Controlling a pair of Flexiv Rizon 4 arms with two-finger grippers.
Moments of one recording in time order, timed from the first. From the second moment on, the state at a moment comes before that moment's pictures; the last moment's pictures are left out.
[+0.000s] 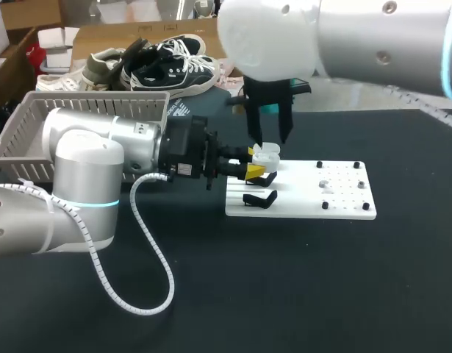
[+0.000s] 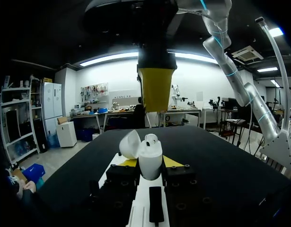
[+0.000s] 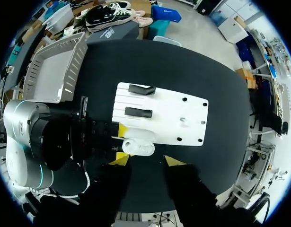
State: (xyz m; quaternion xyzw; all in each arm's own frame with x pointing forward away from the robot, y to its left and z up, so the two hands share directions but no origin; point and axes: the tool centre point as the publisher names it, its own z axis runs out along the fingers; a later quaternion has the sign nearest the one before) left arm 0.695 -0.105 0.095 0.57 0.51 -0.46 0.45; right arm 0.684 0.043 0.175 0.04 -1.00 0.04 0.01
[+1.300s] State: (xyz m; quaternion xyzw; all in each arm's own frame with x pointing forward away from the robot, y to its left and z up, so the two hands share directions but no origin) left arm 0.695 -0.105 0.095 0.57 0.51 -0.46 0.45; right arm 0.697 -0.066 0.124 -0.07 -0.99 -0.07 -0.11
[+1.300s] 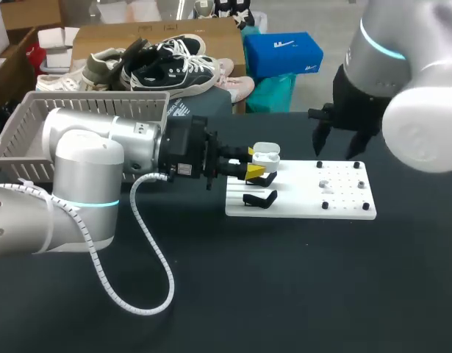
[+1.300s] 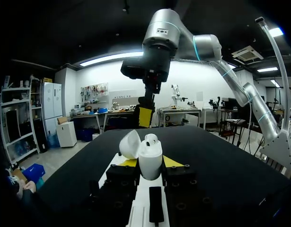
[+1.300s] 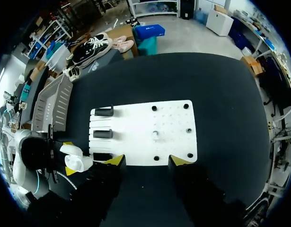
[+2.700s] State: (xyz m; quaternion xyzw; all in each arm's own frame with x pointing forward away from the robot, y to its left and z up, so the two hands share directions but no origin) left arm 0.695 -0.105 0.095 0.57 0.51 -0.46 0.45; right arm 0.722 -0.068 0.037 -0.15 -0.98 -0.11 -0.07
